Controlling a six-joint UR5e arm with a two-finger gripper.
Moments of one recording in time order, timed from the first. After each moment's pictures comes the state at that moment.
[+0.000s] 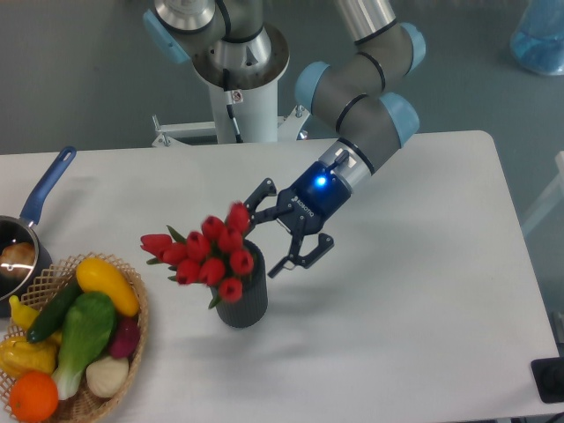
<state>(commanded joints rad) 2.72 -1.86 -1.96 -0.78 0.28 1.42</state>
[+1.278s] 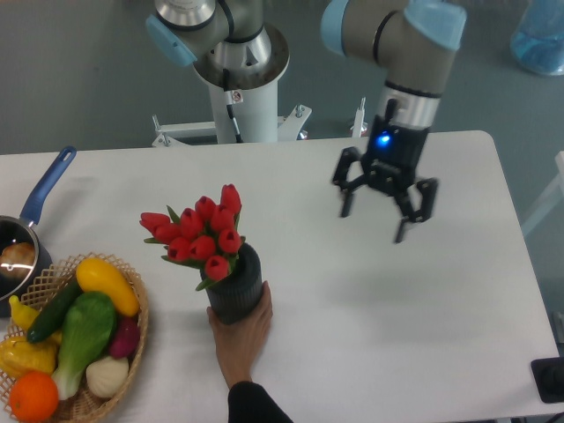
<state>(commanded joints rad) 2.80 -1.70 -1.73 -0.85 1.28 1.42</state>
